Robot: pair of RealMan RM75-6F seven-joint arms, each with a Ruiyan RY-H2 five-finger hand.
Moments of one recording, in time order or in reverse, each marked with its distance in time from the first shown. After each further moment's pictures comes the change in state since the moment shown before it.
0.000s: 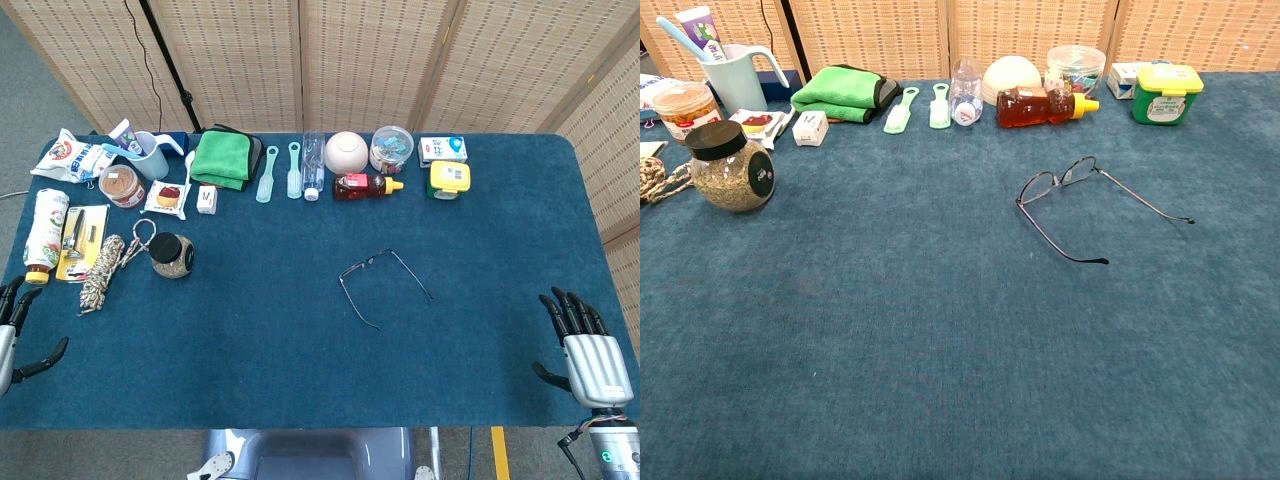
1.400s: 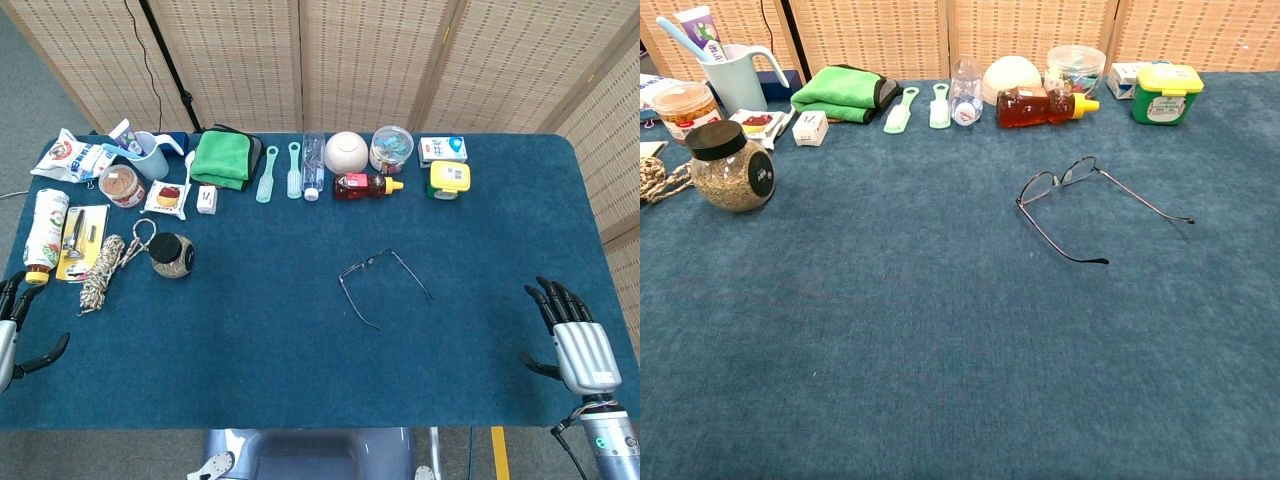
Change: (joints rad) left arm -0.010 0.024 -0.014 -0.038 -0.007 -0.008 0.013; right arm 0.056 0.007 0.018 -0.001 -0.022 -0.050 0.108
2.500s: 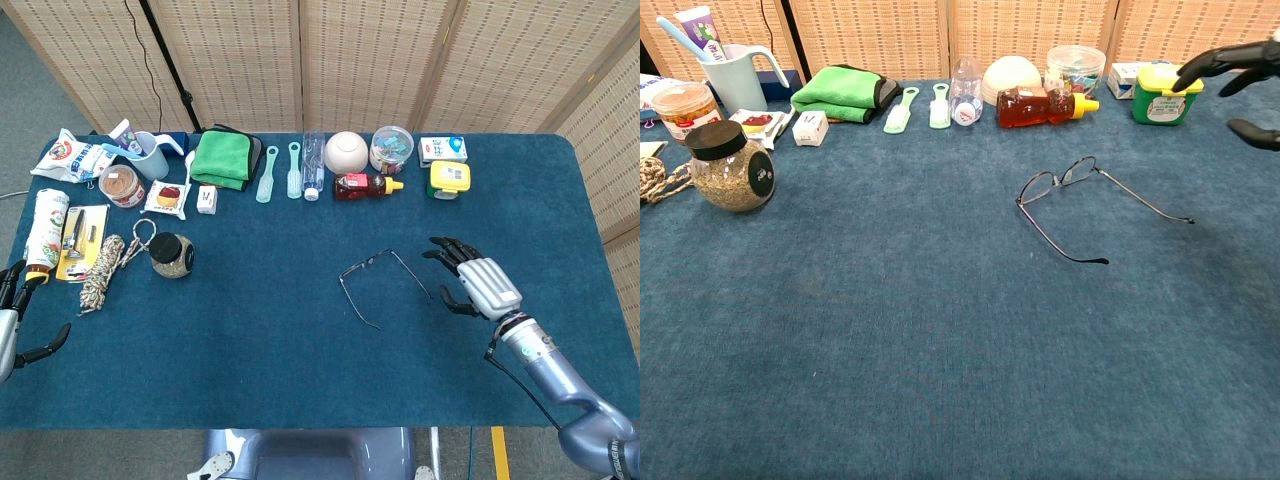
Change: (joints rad) left arm -0.032 0.021 -0.027 -0.027 -0.032 -0.026 0.037; right arm 0.412 -0.047 0.103 0.080 0.020 -0.474 0.329
